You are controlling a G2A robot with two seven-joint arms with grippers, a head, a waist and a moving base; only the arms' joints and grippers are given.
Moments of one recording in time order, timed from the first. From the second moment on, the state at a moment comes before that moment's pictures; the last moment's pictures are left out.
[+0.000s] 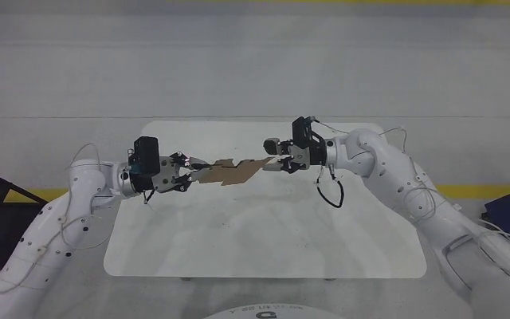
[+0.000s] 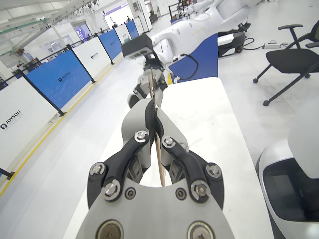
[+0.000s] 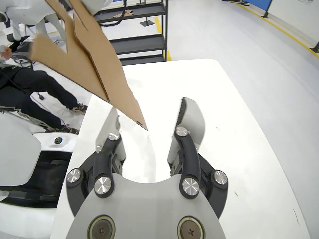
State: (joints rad) left arm 1.20 -0.80 -1.11 -1.64 1.29 -1.01 0.46; right arm -0.81 -0.92 0.66 -1.27 -0.65 -1.01 0.09
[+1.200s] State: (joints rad) left arm 0.94 -0.84 -0.80 -1.44 0.97 -1.01 0.56; right arm -0.67 -0.97 0.41 -1.21 -0.71 -1.01 -0.30
